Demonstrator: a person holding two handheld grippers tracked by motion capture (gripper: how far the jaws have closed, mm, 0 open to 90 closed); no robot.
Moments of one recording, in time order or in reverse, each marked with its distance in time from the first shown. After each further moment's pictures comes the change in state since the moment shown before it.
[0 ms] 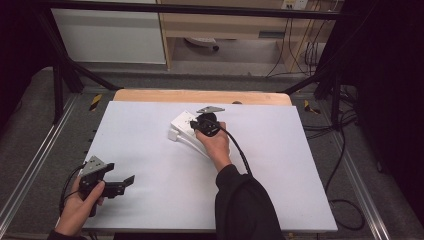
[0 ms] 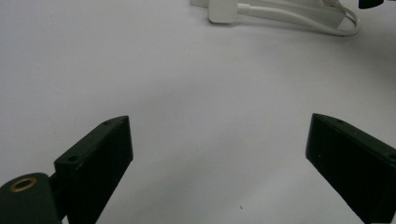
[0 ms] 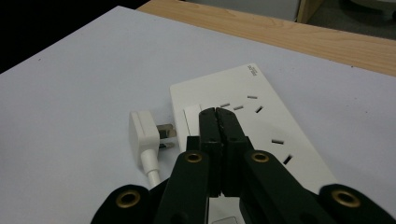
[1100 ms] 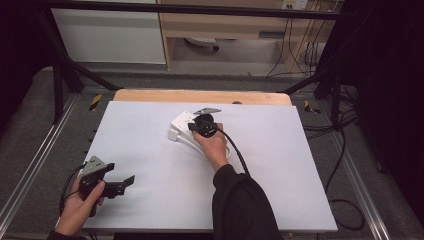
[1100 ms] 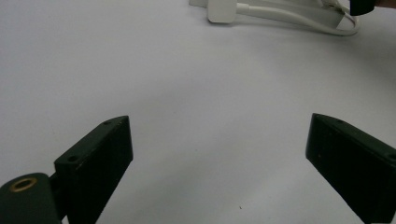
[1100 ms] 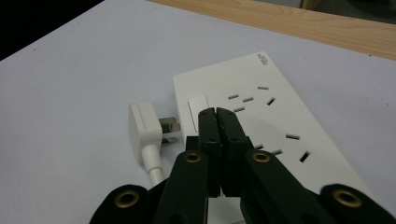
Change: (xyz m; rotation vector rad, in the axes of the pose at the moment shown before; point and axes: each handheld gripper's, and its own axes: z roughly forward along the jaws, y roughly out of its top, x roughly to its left) left arm 0.000 0.000 0.000 0.001 -0.003 0.001; right arm 0.004 -0.004 0.011 0.034 0.002 -0.002
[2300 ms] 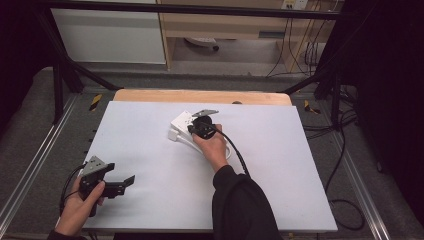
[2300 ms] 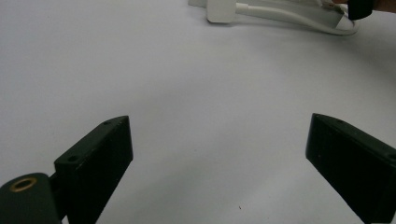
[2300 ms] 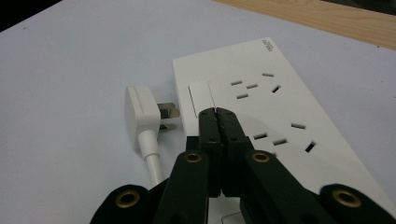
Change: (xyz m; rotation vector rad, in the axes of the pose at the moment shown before) left arm 0.000 0.000 0.000 0.001 -0.001 0.004; right arm 0.003 -0.005 0.004 0.039 -0.011 -0.038
